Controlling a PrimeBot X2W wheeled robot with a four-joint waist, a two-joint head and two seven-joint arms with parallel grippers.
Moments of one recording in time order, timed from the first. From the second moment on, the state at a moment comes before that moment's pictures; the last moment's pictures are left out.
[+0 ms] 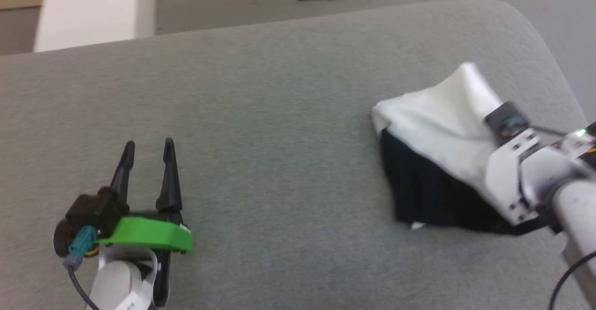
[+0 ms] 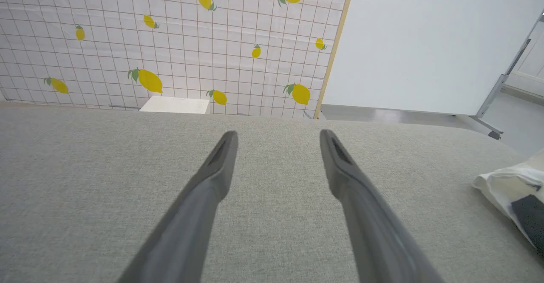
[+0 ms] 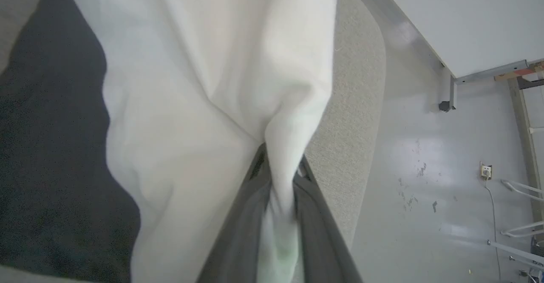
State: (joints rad) left arm -0.14 0.07 0.06 0.09 -0.20 -0.12 -0.26; right arm -0.43 -0.49 0.33 0.12 0.01 0.13 0.68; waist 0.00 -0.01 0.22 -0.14
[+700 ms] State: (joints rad) left arm -0.29 0.18 0.02 0.04 -0.16 -0.12 -0.24; right arm -0.71 -0.39 -0.09 0.54 -0.21 0.13 0.35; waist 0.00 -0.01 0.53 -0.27
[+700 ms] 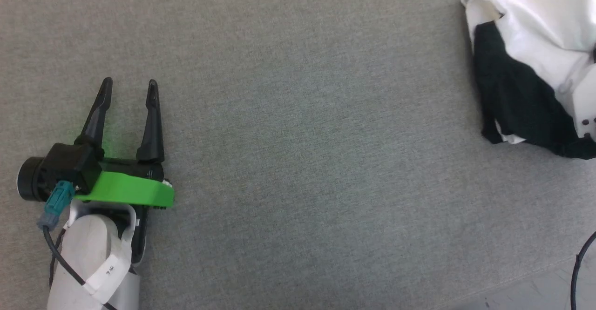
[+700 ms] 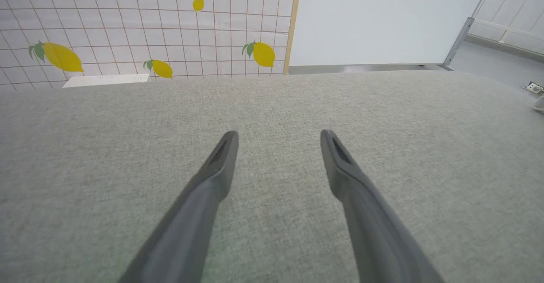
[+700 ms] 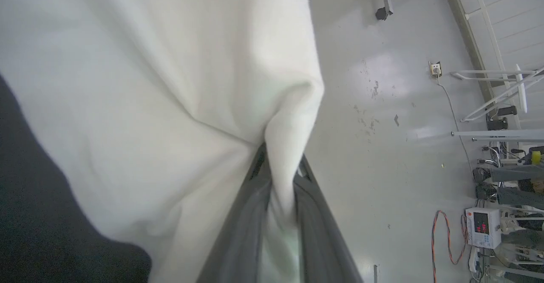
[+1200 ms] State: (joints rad) left arm -0.24 0.13 0.01 0.13 -0.18 -0.11 -0.25; right arm -0.69 -0.30 -0.25 0.58 -0.24 0.13 0.11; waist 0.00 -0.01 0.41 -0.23
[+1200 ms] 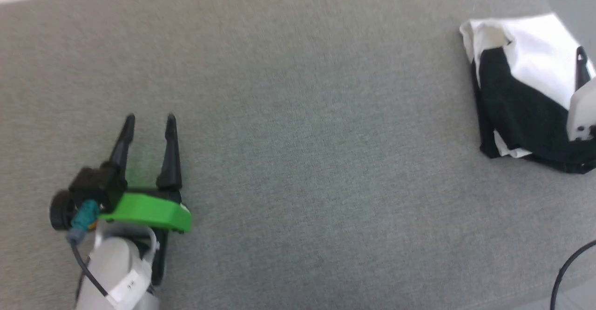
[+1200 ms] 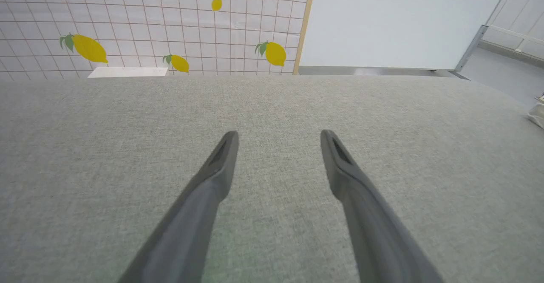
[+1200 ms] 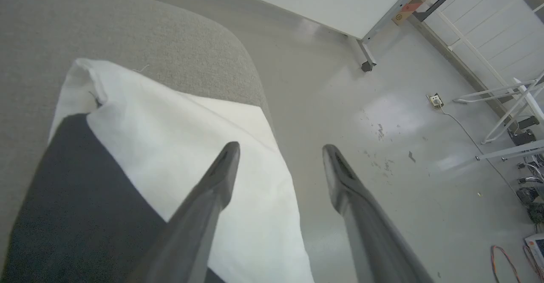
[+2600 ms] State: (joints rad) left arm -0.08 0.06 -0.06 0.27 -0.24 -0.11 -0.26; right arm 0.07 -0.05 -0.12 0.00 0.15 0.13 -0.15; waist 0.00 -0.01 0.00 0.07
